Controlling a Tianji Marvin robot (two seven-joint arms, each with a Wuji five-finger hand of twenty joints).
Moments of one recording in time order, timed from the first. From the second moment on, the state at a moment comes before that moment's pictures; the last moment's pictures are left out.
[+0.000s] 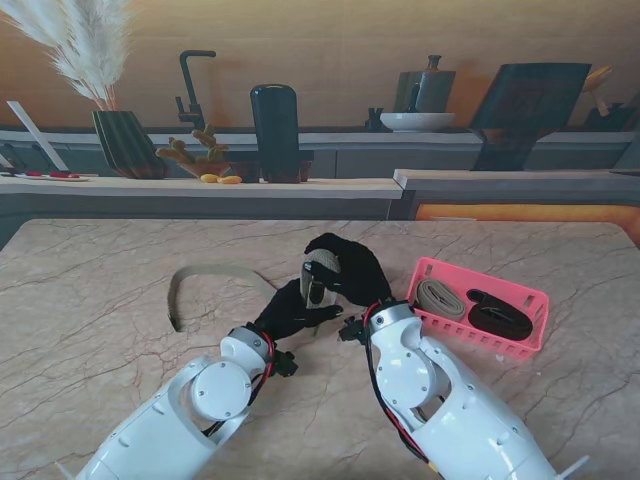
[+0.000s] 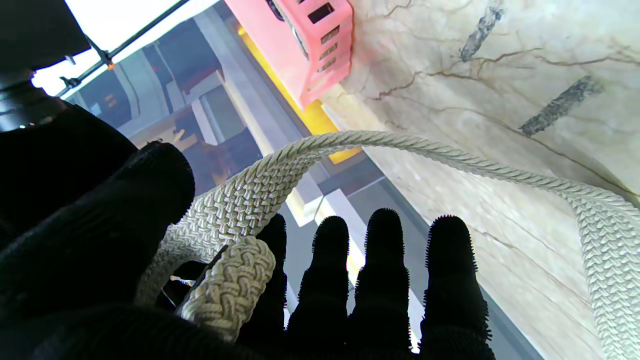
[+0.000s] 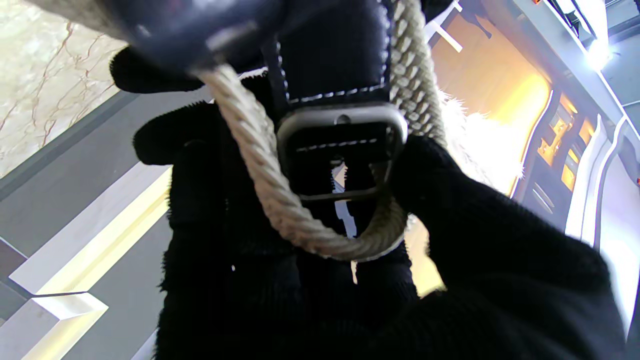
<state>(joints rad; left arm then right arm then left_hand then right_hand) 1.35 -1.23 -0.88 -1.38 0.20 -0.15 0.19 -1.38 -1.23 0.95 -1.49 -0.42 -0.13 -0.40 0.51 -0.55 0.75 -0.12 0.36 0.05 0.44 0.45 0.48 0.16 0.27 0.34 0.43 0.21 0.29 0.48 0.15 0.29 0.75 0.40 0.71 -0.48 0.81 -0.19 0.64 0.00 0.81 0.37 0.95 0.12 0.69 0.43 1.02 0.15 0.75 0.68 0.64 0.21 1.07 0.59</state>
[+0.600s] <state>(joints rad) 1.34 -1.25 -0.83 -1.36 0.22 -0.15 0.29 -1.35 -1.23 0.93 -1.46 -0.43 -0.14 -0.41 0.62 -0.57 0.77 -0.12 0.24 0.14 0.42 0.43 0.41 0.16 0.29 0.33 0.37 0.18 0.28 0.42 0.11 0.22 0.69 0.37 0.71 -0.48 0.81 -0.19 0.65 0.00 0.81 0.37 0.95 0.12 0.68 0.44 1.02 0.15 0.76 0.68 0.63 0.21 1.06 0.59</state>
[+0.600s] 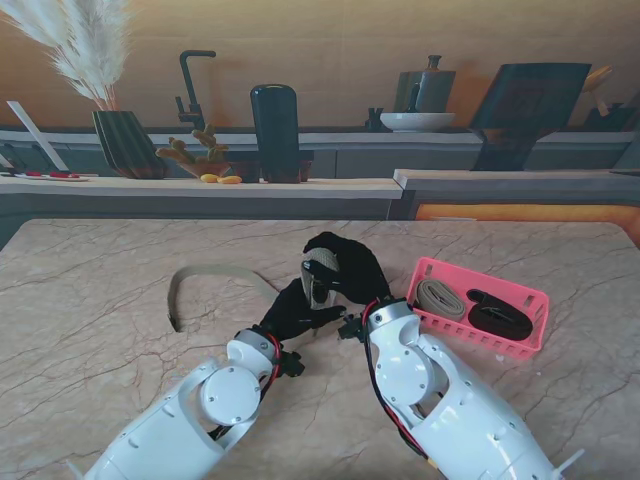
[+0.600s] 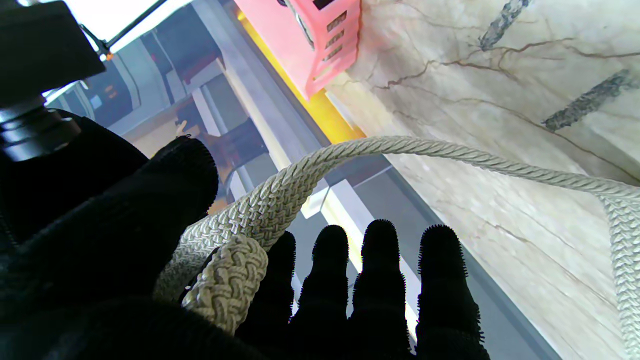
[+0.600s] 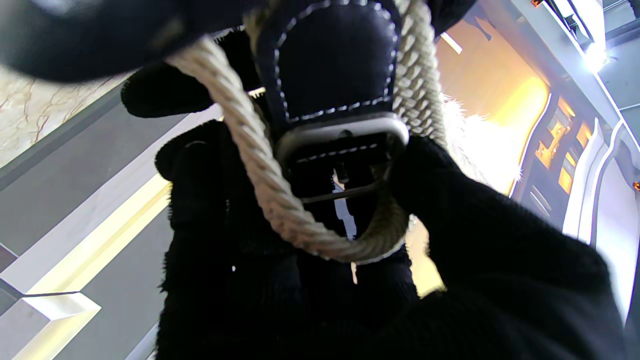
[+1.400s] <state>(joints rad) 1.36 -1.36 -0.81 -1.35 0.06 -0.05 0.50 -1.31 -1.24 0.88 -1.39 -0.54 -0.19 -0.48 0.77 -0.49 0.68 -0.10 0.30 0.15 0.76 0.56 0.71 0.15 0.62 0.52 0.67 0.20 0.72 0.59 0.26 0.26 1.04 0.51 0.72 -0.48 0.81 -0.19 0.65 -0.01 0.81 0.38 0.93 0.11 0.67 0.43 1.00 0.13 0.76 0.68 0.61 0.21 1.05 0.60</state>
